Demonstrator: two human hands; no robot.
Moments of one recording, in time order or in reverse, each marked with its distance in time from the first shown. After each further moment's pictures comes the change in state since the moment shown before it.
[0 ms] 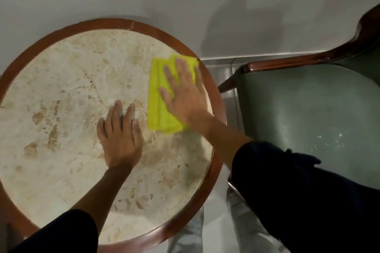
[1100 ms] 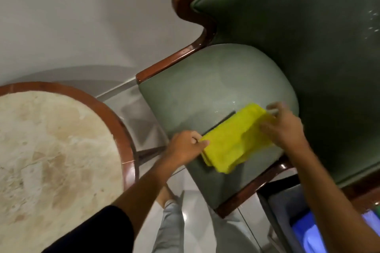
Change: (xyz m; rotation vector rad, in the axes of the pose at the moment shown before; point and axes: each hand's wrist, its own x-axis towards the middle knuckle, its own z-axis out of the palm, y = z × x) left_hand -0.069 0.356 -0.016 -0.508 -1.073 0.298; right_hand -0.304 0.329 -0.165 0.446 0.002 1.073
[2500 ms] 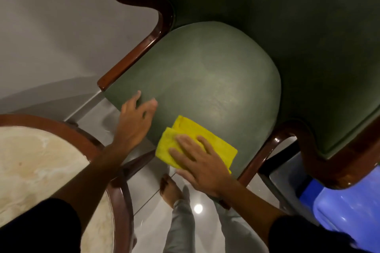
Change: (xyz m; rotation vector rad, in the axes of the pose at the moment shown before) left_hand 0.070 -0.045 -0.050 0.301 0.276 0.168; right_hand -0.083 0.011 0.185 -0.390 0.081 -0.819
